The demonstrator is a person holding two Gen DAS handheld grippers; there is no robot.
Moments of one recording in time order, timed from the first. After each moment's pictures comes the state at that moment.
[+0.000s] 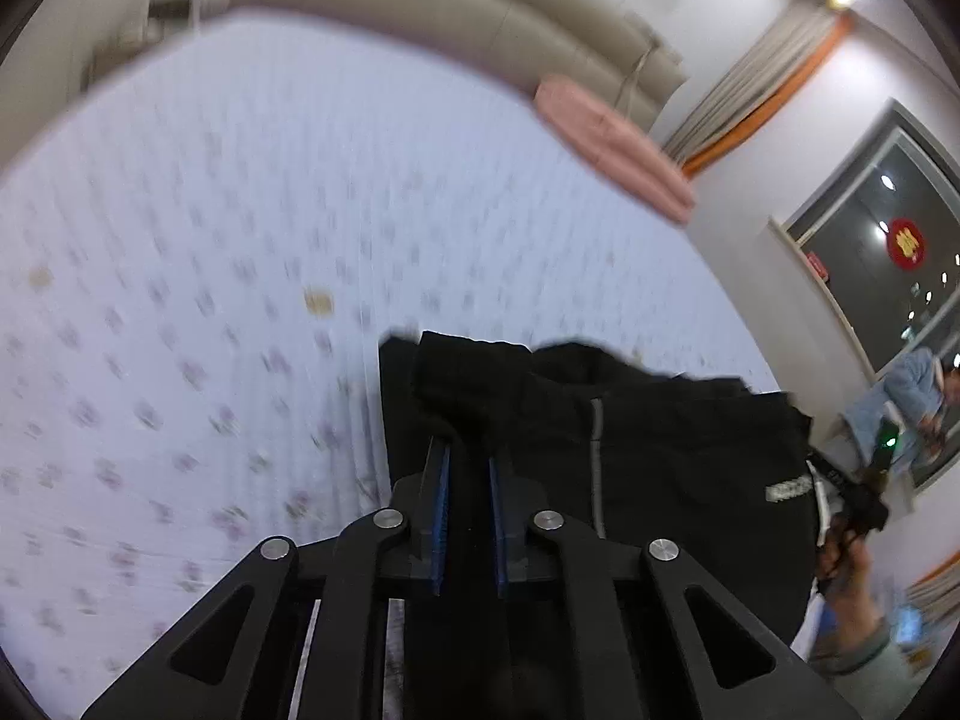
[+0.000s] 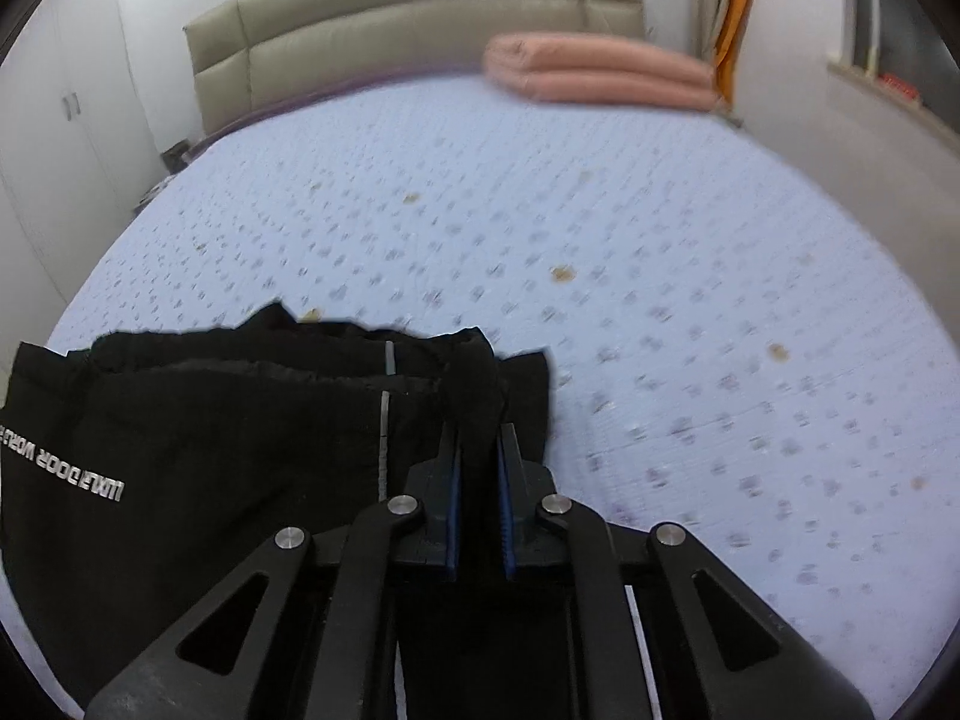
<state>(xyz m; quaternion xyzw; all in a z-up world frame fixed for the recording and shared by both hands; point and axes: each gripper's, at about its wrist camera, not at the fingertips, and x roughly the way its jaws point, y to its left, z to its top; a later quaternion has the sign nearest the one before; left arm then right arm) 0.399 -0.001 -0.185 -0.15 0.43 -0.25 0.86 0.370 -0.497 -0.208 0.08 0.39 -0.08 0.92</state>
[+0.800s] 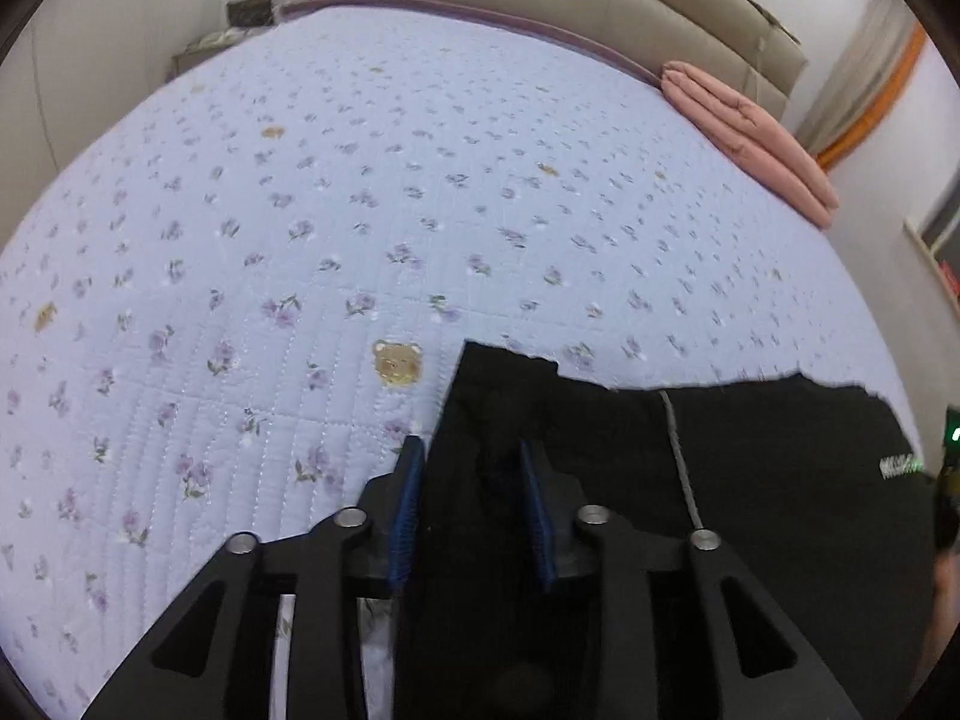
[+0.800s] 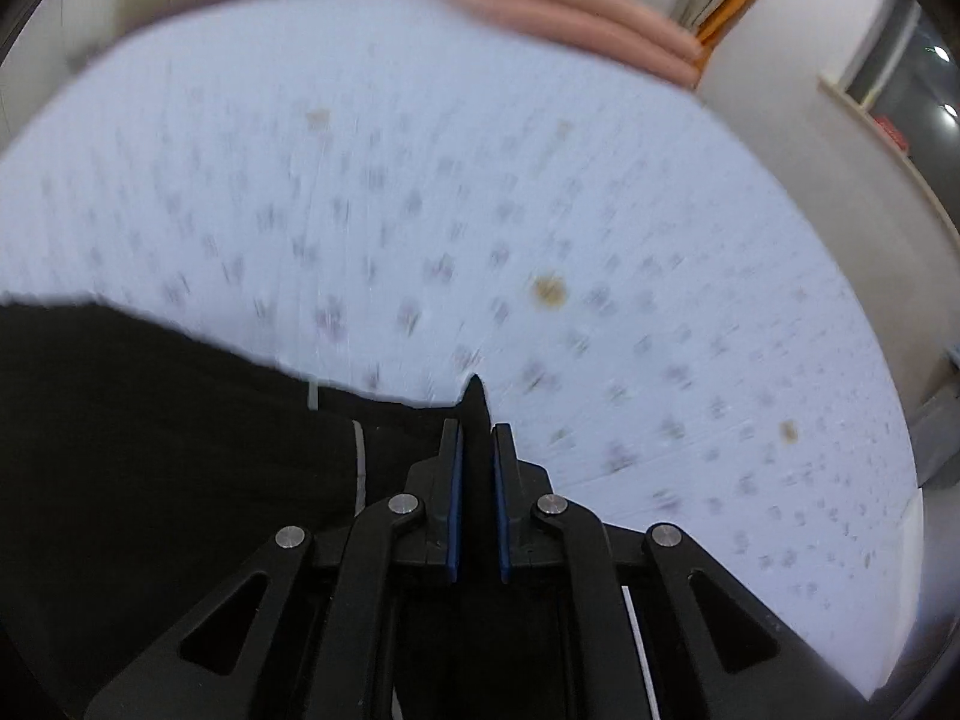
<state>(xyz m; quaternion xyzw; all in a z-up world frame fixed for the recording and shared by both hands) 0.503 -0.041 -0.254 -0.11 0.48 -0.09 0.87 0.541 -0.484 -0.291 -0.02 0.52 -0.16 0.84</state>
